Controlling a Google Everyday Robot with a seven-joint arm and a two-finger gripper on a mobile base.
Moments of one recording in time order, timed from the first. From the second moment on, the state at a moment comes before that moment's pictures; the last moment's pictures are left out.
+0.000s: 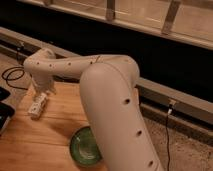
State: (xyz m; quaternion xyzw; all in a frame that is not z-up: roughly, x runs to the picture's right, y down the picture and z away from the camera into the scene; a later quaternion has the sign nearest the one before) arm -0.350 0.033 0.791 -0.34 0.03 0.49 0.80
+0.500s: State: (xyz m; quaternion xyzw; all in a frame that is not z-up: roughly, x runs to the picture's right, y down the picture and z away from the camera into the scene) arm -0.370 0.032 0.800 -0.34 0.02 0.48 0.80
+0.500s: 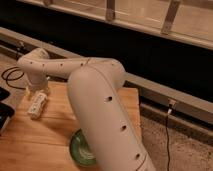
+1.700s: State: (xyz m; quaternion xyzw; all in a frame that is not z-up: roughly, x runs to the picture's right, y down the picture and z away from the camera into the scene) arm -0.411 0.073 0.840 -0.37 0.08 0.45 0.81
